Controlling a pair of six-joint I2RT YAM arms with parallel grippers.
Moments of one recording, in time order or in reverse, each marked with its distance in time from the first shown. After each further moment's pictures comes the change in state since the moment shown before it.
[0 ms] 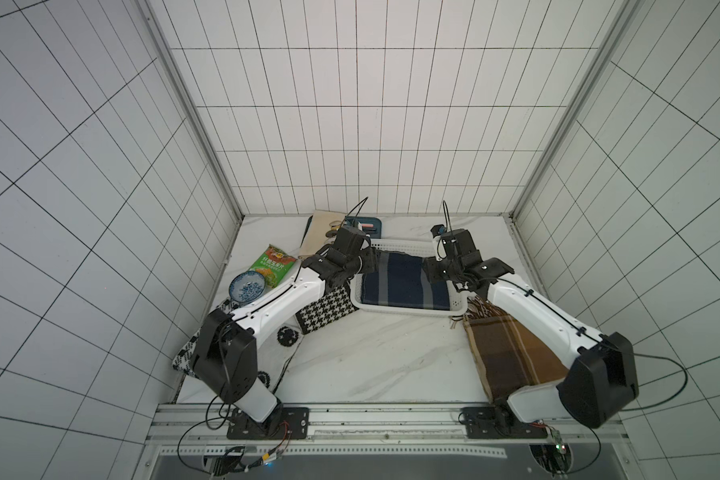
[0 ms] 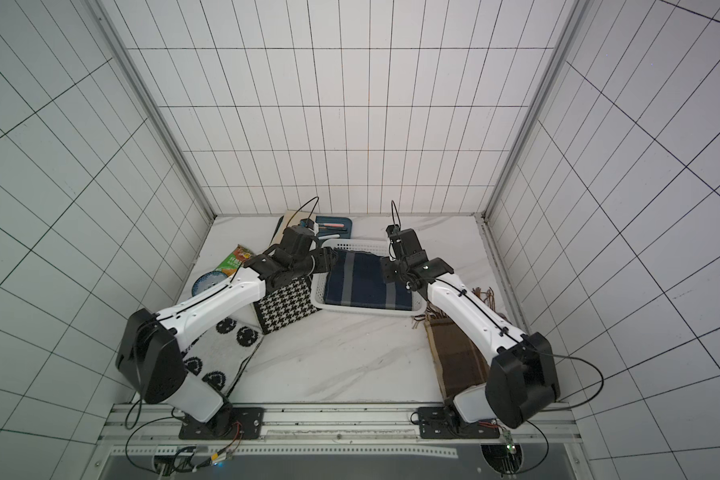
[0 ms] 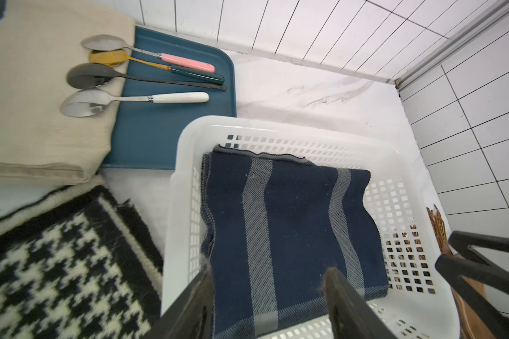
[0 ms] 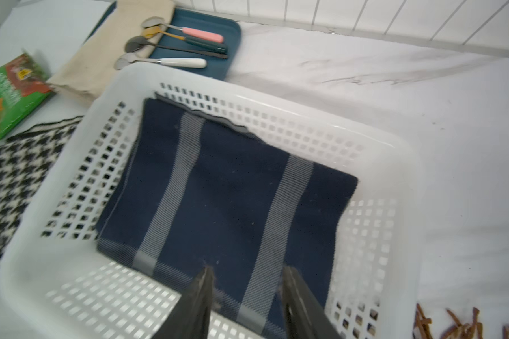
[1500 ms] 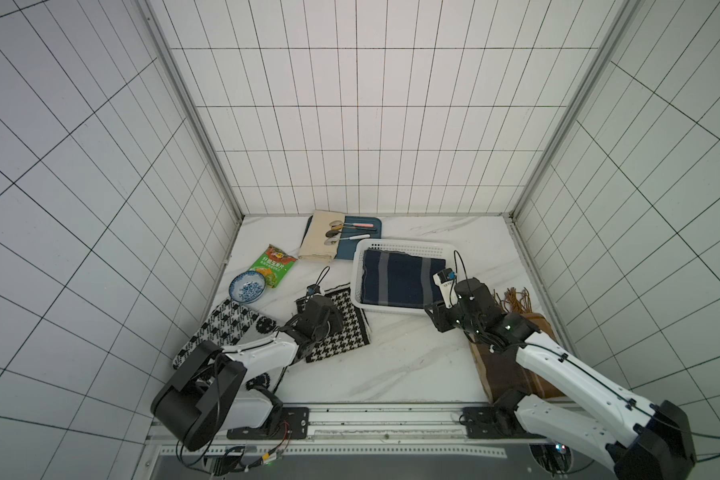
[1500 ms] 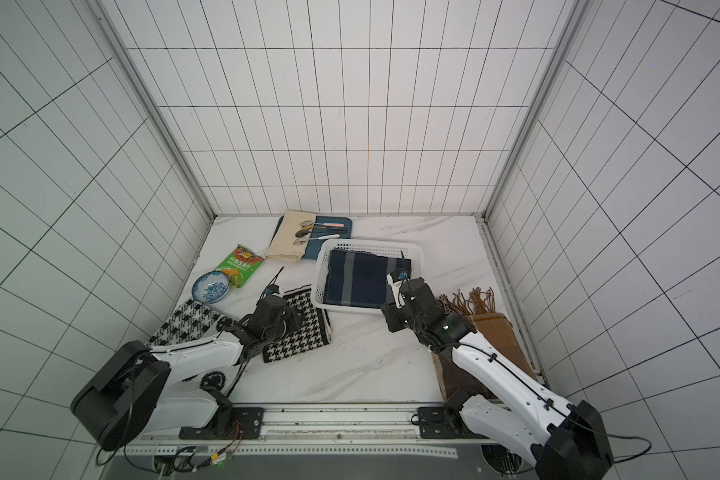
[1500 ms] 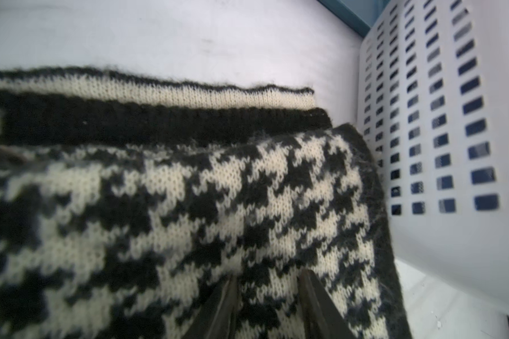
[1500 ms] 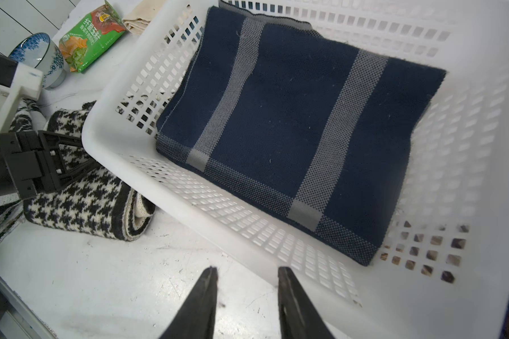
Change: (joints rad) left arm 0.005 -0.212 -0.839 0.503 -0.010 -0.248; right arm 0.114 -0.386 -0.437 0.089 -0.074 0.100
